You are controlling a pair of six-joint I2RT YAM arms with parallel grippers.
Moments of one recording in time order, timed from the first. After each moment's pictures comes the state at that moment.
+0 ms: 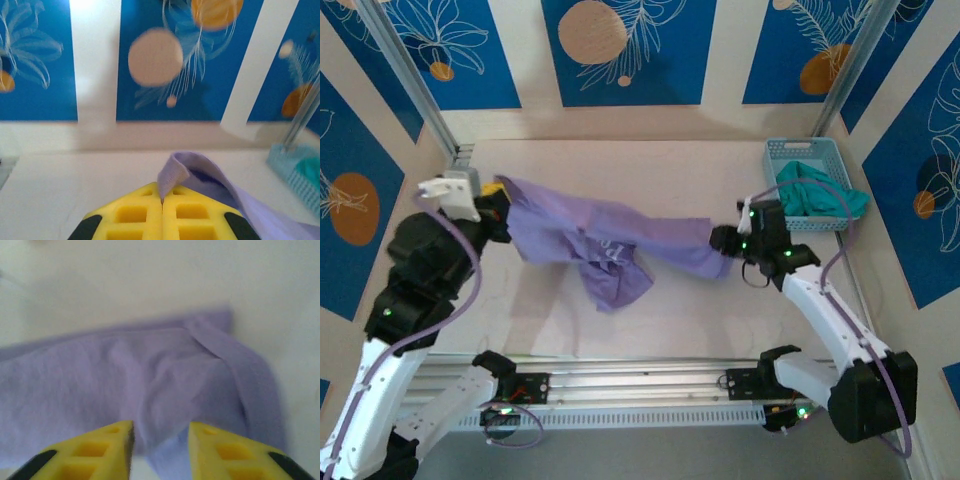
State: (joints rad) left arm -0.44 0.73 1.18 -0.58 -0.19 -0.18; right arm 0.25 1.07 0.74 -0.50 -0.20 0.48
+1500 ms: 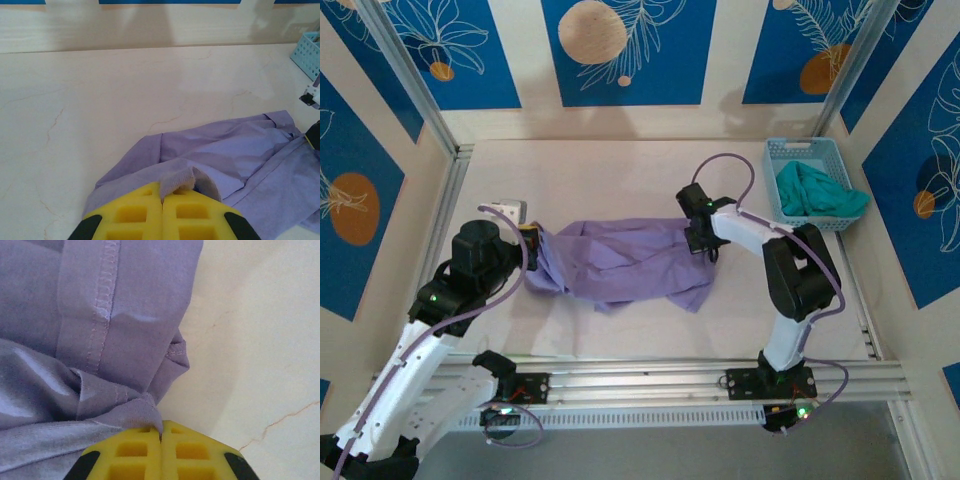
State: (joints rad) left arm -0.44 0.73 0.93 -0.65 -0.12 -0.19; right arm 0.44 1.79 1.19 -0.72 0.31 0.23
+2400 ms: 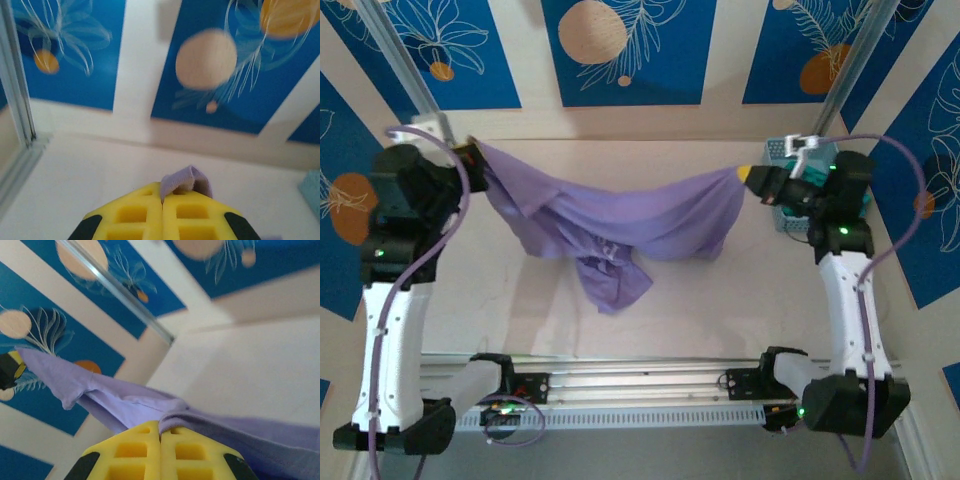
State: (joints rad) left arm -0.07 1.02 1.61 -0.71 0.02 -0.26; right arm -0.17 1.03 1.19 -0.32 -1.00 0.55
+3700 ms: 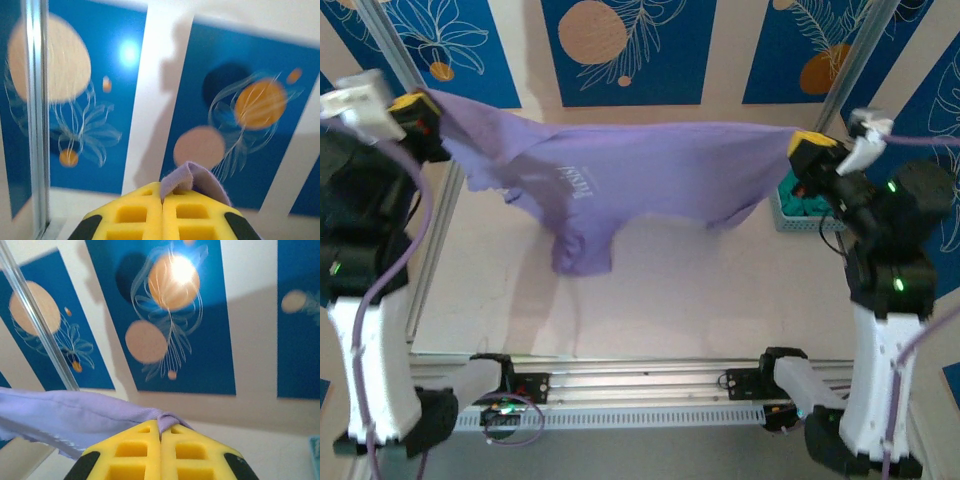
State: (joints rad) left arm -0.05 1.05 1.90 -0.65 -0.02 -0.19; right arm -0.08 0.88 1.62 -0.66 -0.45 0.24
